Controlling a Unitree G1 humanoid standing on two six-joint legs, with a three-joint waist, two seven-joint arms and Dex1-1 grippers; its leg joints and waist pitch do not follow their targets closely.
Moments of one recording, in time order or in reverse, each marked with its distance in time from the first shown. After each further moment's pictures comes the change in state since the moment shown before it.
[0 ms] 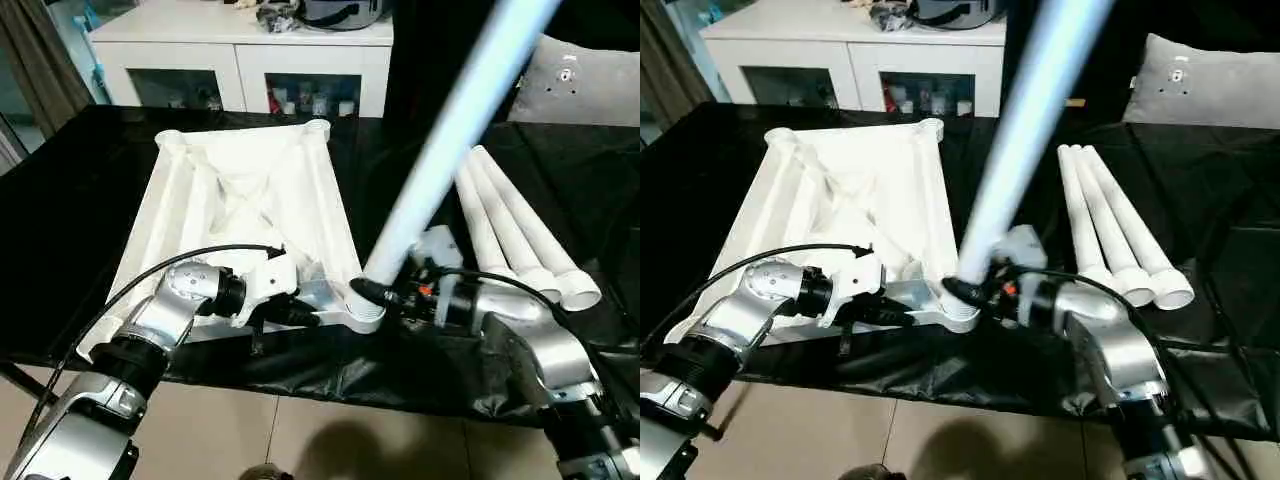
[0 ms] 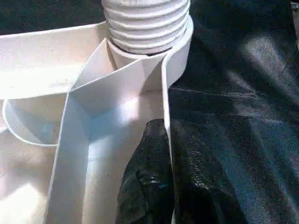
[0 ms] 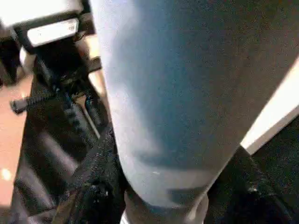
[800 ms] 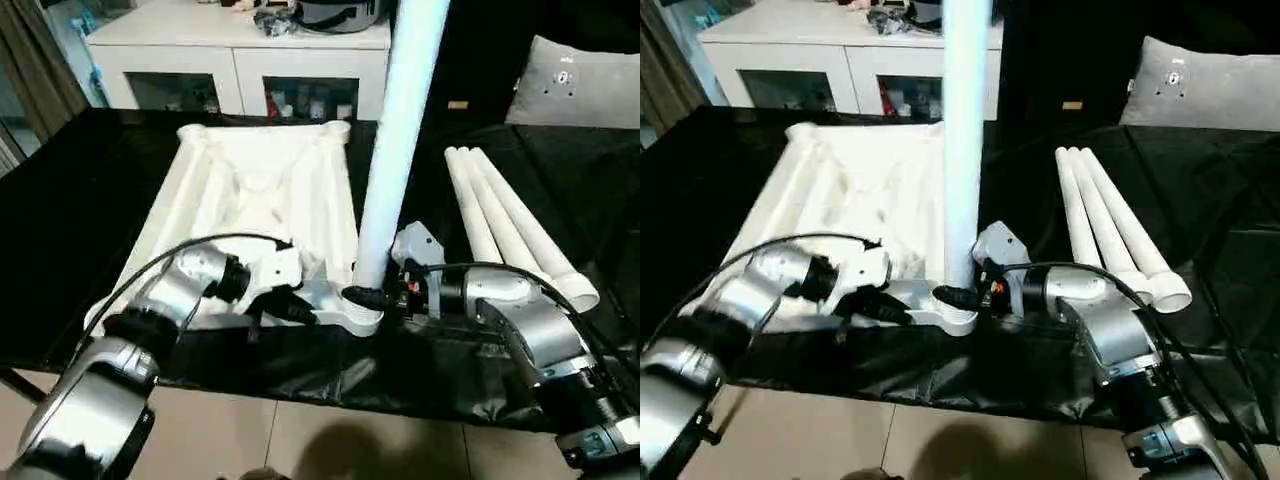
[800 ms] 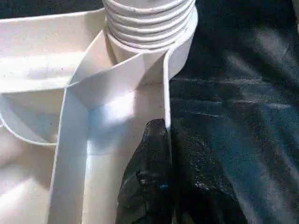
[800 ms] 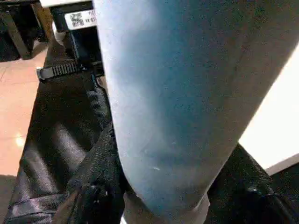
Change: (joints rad) left arm -0.169 -0.033 -0.040 0.221 0.074 -0.081 -0.094; right arm -0.072 -0.016 0.048 0.050 -0.030 0.024 0.082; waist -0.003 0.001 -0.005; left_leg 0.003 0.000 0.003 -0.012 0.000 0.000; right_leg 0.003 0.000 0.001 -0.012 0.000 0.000
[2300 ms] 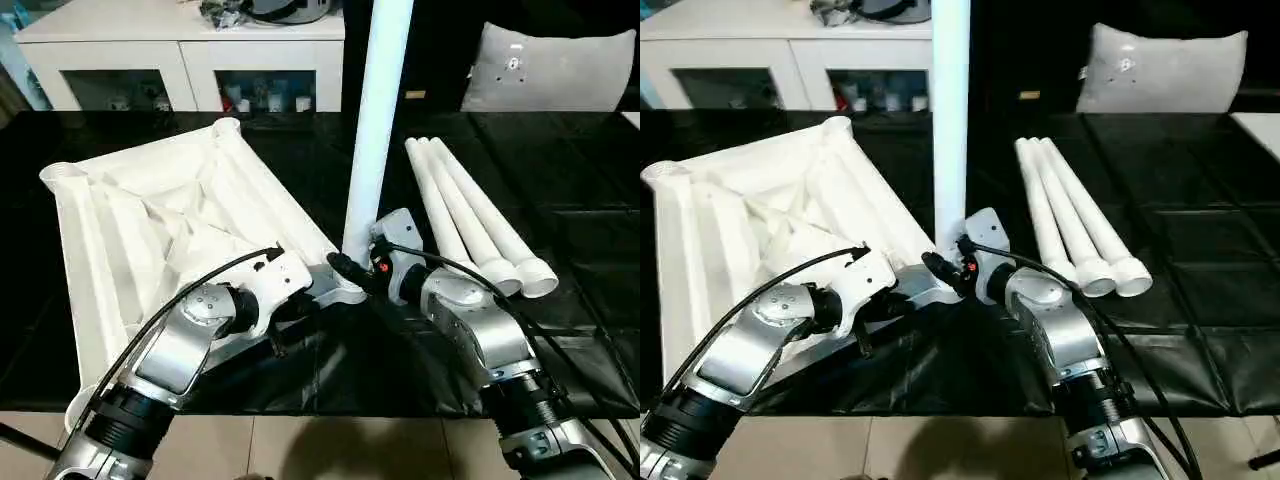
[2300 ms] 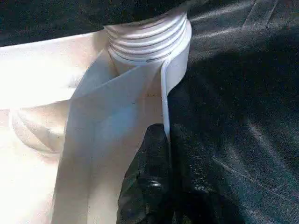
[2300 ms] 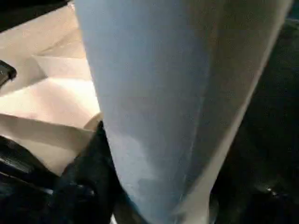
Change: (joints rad) left arm 0.392 -0.033 0.103 -0.784 0.033 0.638 0.444; right arm -0.011 0.223 -0.078 0.085 -0.067 0.024 -0.419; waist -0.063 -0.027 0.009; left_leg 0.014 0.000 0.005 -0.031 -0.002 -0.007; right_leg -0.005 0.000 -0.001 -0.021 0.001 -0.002
